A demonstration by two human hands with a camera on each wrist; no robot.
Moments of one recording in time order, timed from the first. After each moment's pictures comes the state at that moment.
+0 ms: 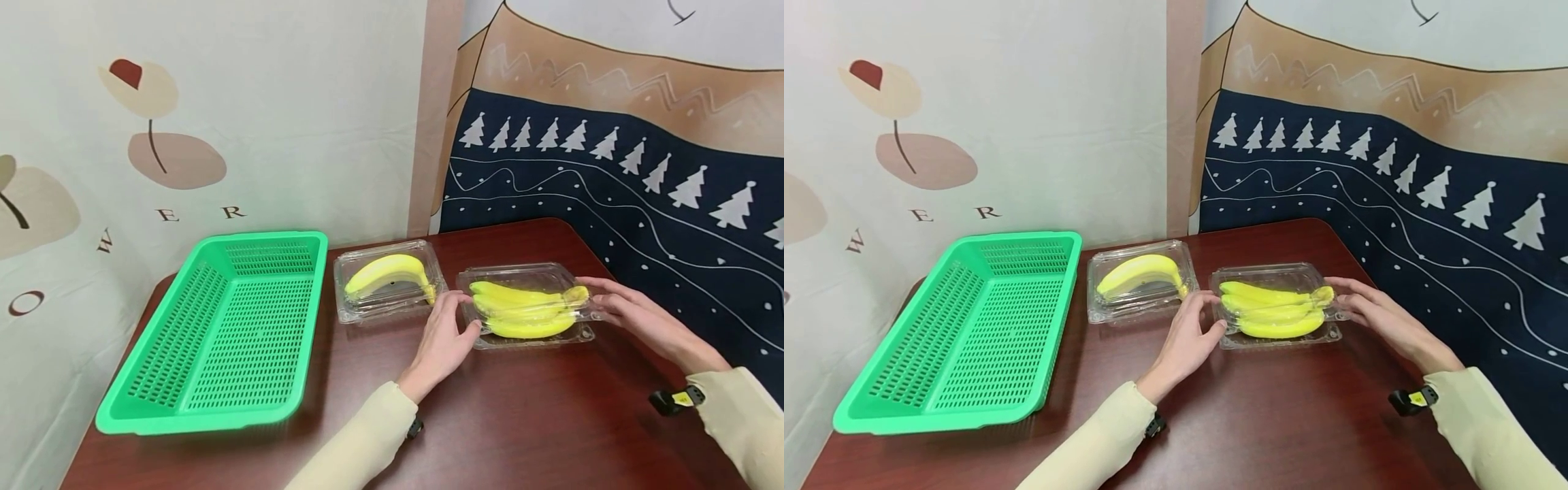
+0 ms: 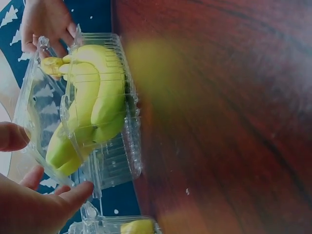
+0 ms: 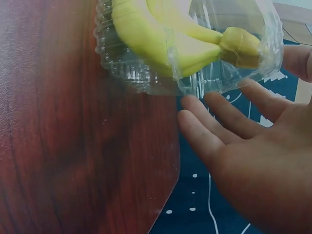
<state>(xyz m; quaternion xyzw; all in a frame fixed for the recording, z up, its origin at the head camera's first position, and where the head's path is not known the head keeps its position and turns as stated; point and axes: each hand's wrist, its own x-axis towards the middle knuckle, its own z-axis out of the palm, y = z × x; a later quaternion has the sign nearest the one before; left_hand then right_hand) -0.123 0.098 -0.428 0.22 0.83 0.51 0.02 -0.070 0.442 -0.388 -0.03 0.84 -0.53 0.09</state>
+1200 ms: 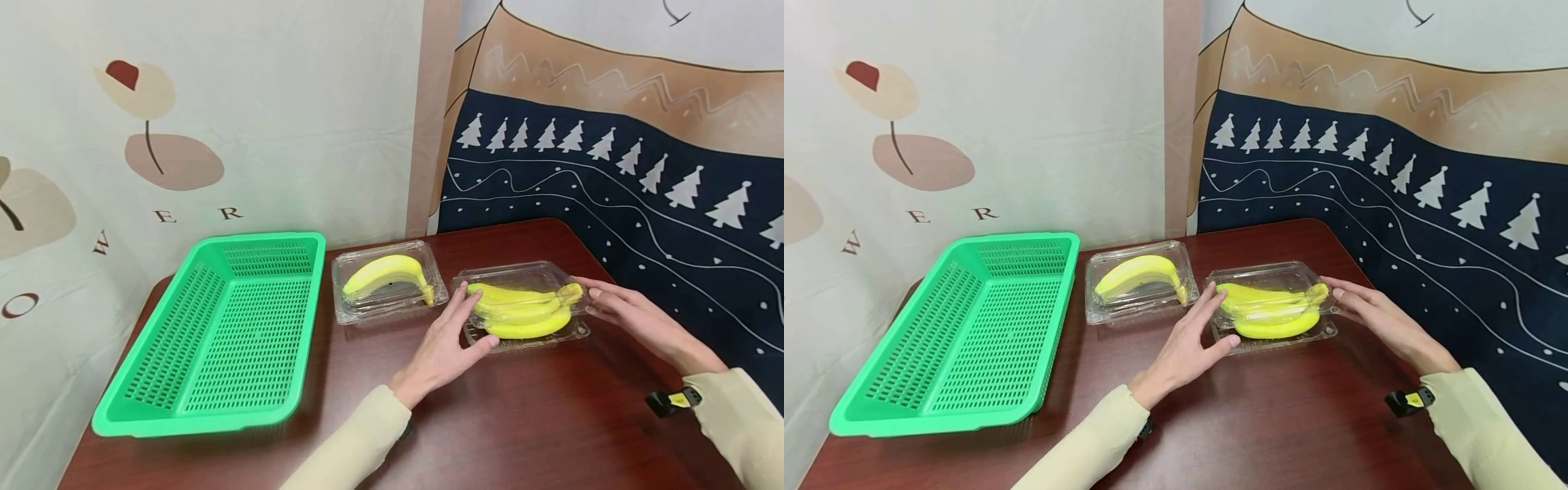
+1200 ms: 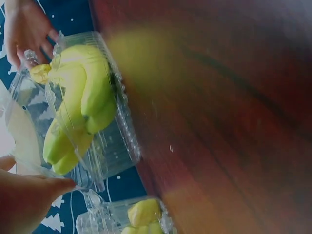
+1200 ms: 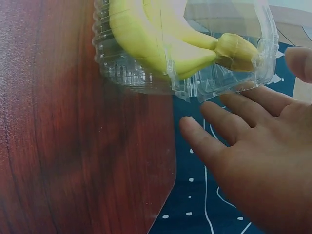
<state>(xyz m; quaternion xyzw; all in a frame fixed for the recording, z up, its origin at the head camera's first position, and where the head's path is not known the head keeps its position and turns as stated) -0.118 0.086 -0.429 0.34 0.81 0.47 0.04 -0.068 0.439 -0.387 -0.07 0.84 -0.53 0.07</state>
